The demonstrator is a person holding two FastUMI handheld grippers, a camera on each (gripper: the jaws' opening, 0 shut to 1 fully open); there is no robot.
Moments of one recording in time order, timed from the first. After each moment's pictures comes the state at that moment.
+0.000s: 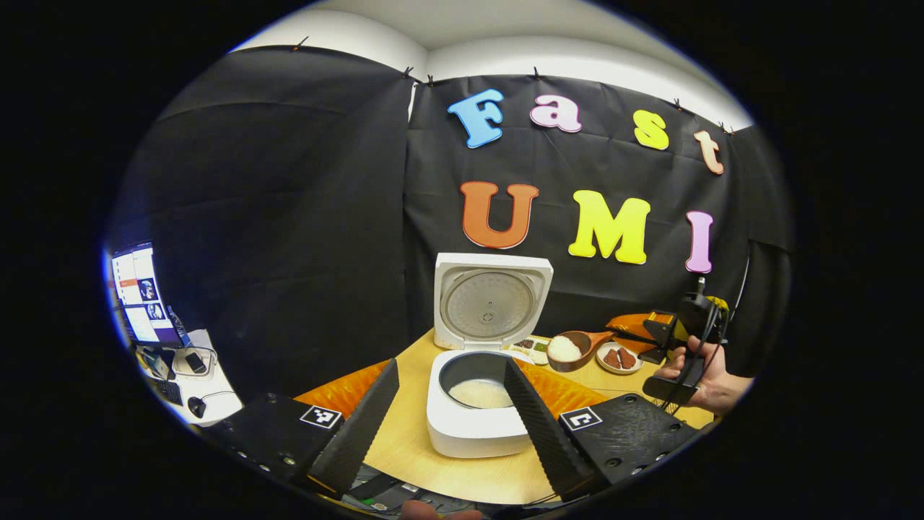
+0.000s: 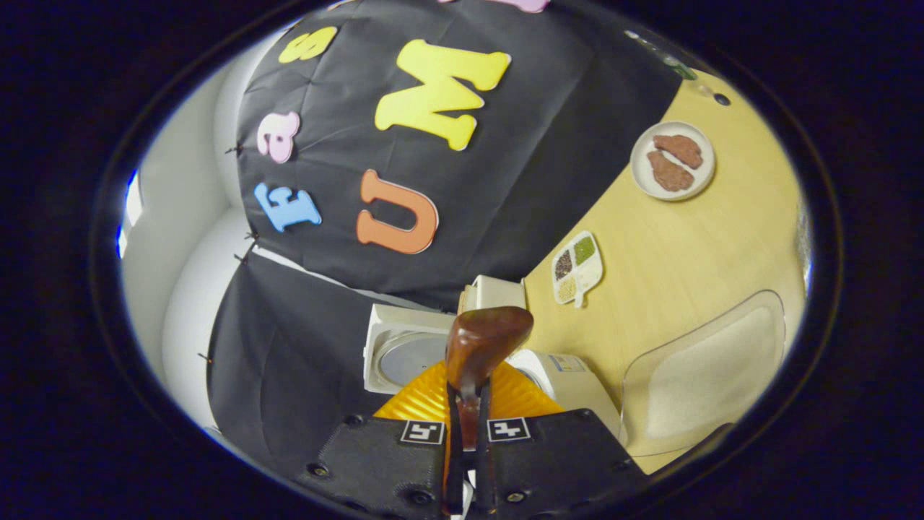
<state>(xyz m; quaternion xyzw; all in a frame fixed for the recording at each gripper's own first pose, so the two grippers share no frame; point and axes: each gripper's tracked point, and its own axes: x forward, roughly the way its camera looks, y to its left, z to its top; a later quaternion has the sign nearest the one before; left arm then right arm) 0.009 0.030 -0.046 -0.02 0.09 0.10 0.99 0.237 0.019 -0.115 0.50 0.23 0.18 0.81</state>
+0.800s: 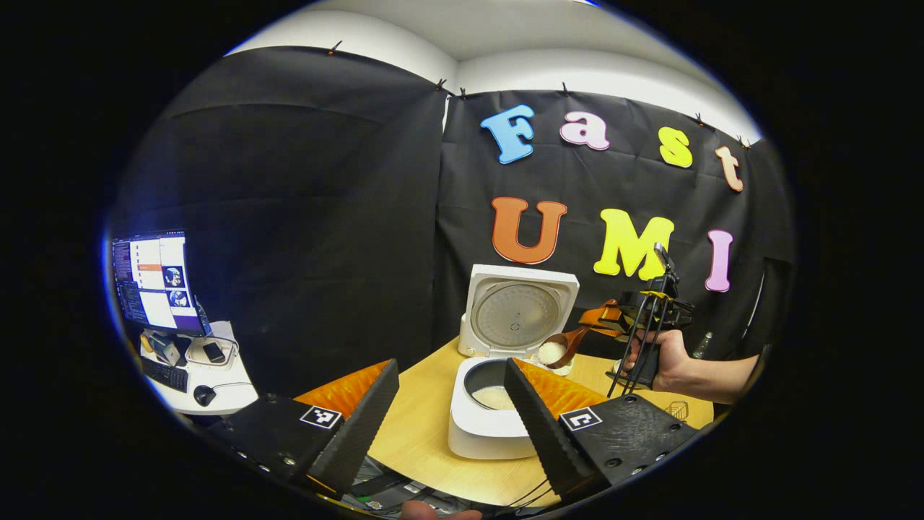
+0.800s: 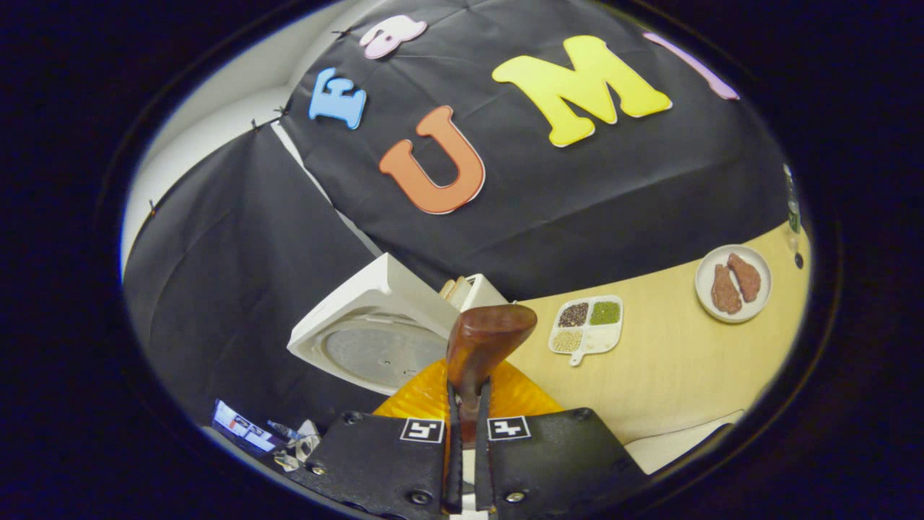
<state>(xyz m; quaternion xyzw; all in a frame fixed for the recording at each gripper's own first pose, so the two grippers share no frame) -0.016 0.049 -0.045 -0.04 0.07 0.16 0.98 0.306 0.089 -0.125 0.23 0.23 0.18 0.93</state>
